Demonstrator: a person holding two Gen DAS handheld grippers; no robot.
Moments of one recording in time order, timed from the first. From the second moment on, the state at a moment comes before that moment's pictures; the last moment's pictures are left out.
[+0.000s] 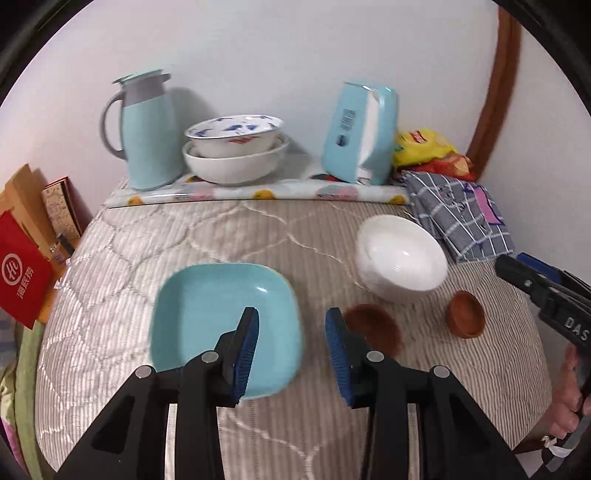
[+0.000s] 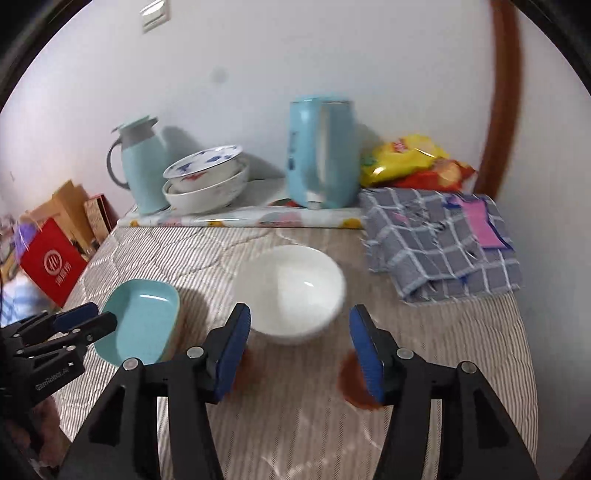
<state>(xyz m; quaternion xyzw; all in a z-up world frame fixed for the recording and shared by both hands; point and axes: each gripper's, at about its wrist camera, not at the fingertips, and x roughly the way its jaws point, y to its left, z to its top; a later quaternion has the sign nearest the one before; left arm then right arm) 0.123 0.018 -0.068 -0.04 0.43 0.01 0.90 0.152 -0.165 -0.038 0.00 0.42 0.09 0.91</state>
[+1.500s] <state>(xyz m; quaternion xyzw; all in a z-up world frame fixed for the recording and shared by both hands) 0.178 -0.026 -0.168 -0.08 0.53 0.02 0.84 0.175 -0.255 -0.155 0.03 0.51 0.05 0.86</state>
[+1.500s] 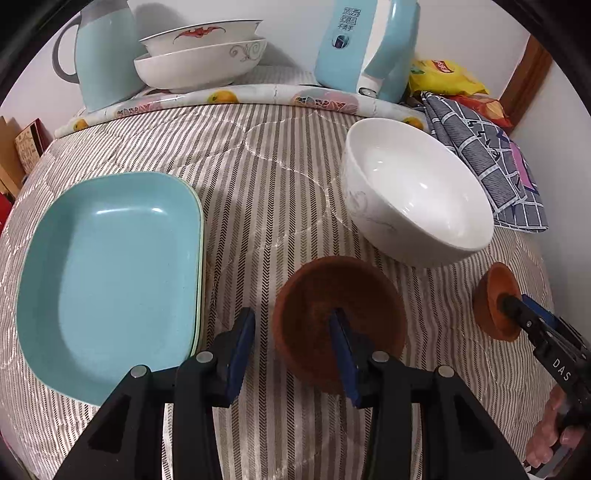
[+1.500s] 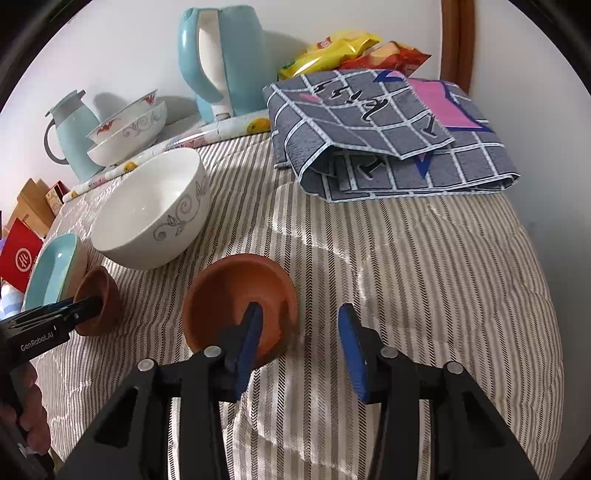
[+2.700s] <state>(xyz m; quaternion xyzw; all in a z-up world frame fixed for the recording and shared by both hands) 0.163 -0.029 -0.117 -0.07 0.47 -0.02 0.88 0.163 -0.241 -0.116 0.01 0.47 0.04 0.88</state>
